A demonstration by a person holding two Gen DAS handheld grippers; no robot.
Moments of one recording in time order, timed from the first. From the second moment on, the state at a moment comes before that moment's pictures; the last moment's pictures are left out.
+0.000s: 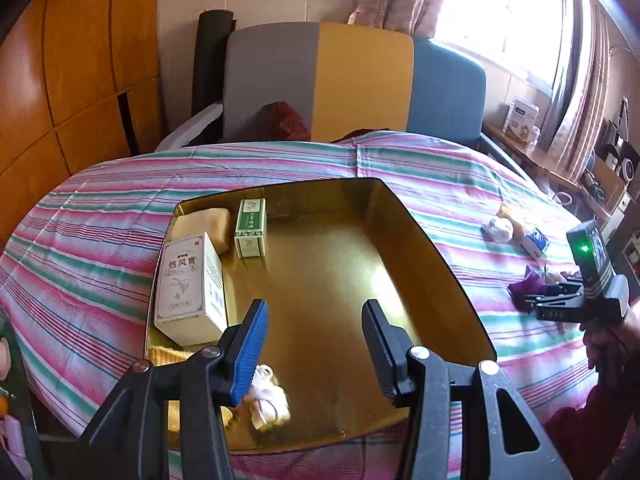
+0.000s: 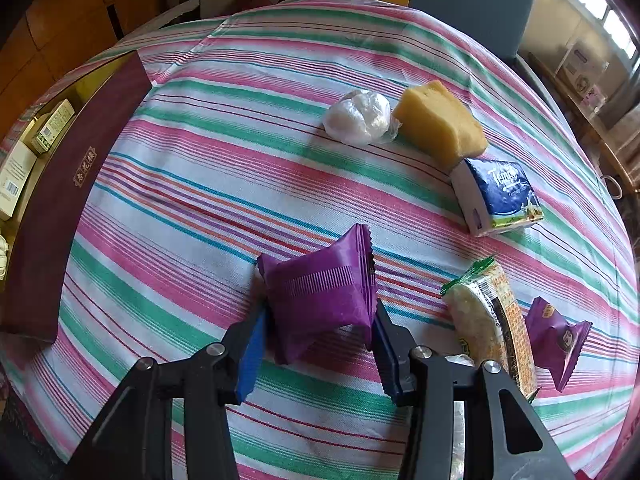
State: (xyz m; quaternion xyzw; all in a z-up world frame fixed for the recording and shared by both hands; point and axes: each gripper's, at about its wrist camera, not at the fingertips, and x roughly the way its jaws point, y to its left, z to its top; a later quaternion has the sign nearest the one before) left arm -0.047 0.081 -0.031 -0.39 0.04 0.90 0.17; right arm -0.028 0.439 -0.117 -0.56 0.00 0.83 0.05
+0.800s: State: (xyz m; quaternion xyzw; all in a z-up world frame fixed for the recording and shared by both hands) left arm -0.038 0.073 -0.038 -0.41 0.04 0.90 0.17; right arm -0.028 0.433 -0.119 -0.55 -0.03 0.83 0.06
